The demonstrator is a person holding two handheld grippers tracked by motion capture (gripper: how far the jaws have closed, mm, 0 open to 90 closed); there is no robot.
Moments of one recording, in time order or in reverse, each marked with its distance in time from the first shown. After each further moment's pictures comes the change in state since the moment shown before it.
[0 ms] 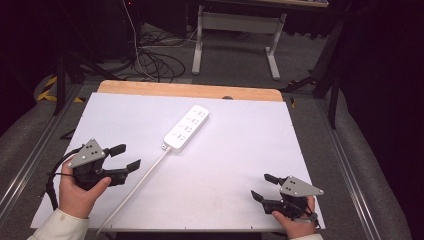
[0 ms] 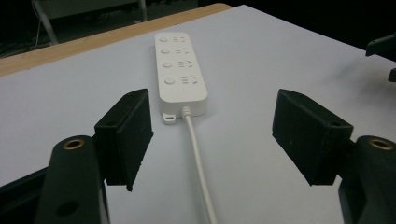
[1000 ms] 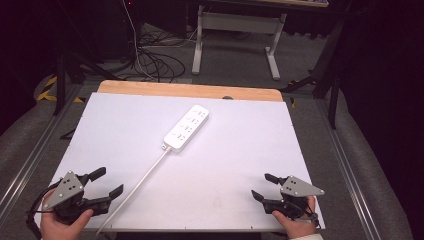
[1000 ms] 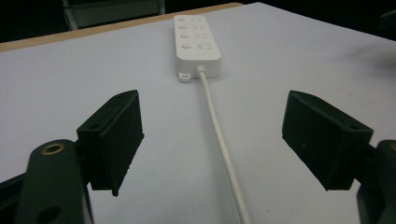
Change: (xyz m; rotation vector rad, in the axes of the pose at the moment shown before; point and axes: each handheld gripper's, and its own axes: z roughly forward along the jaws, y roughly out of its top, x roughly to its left) left arm -0.008 -0.077 -0.039 -0.078 0.066 -0.014; right arm 0.000 0.001 -0.001 -0.004 -0.007 0.005
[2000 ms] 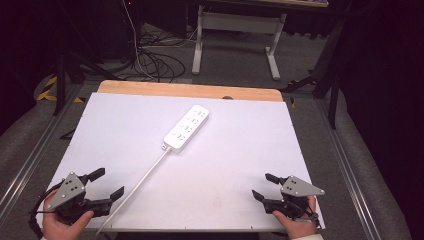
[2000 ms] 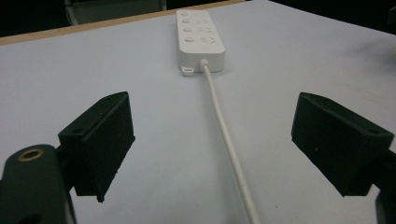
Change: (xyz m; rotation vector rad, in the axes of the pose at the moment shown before) left arm 0.003 -0.010 0.004 0.007 0.016 -0.003; right arm -0.001 0.000 -0.001 0.006 -0.010 0.003
